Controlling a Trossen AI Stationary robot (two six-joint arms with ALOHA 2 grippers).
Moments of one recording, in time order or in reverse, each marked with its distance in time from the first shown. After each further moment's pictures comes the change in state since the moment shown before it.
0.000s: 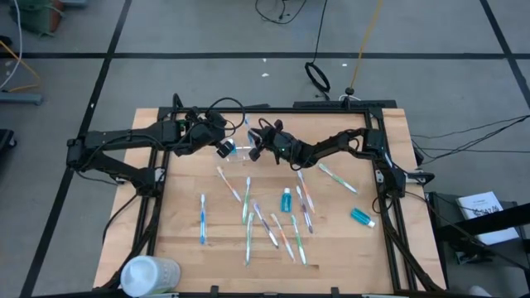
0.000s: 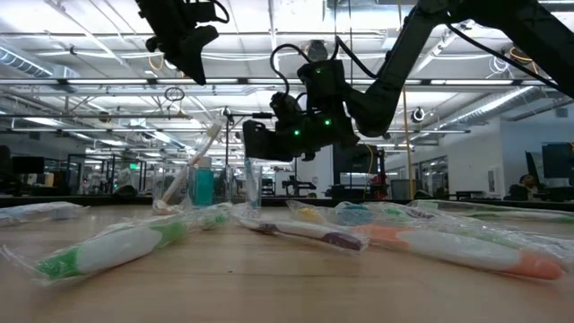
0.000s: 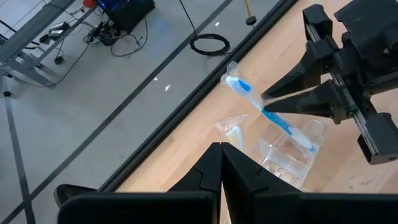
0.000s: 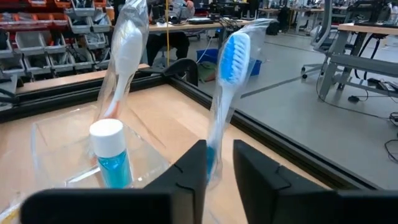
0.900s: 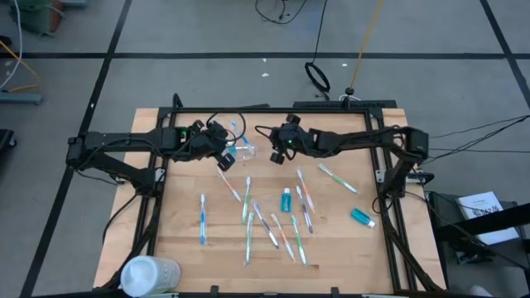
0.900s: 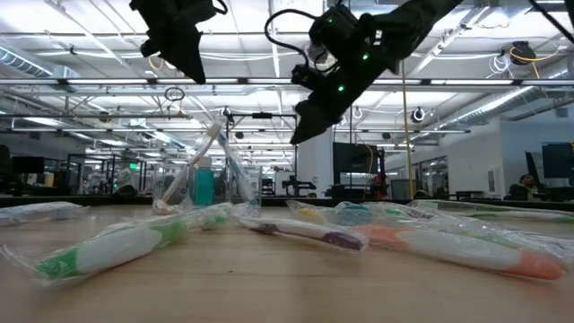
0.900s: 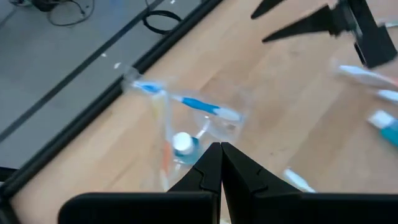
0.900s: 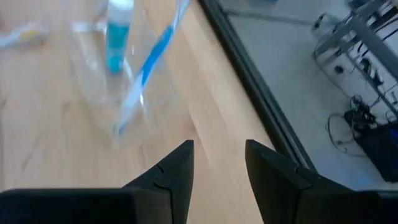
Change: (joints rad) left arm -0.107 0.000 0.000 -0.058 0.162 -0.210; right arm 0.010 -0.433 -0.018 -0.915 0.001 -0.253
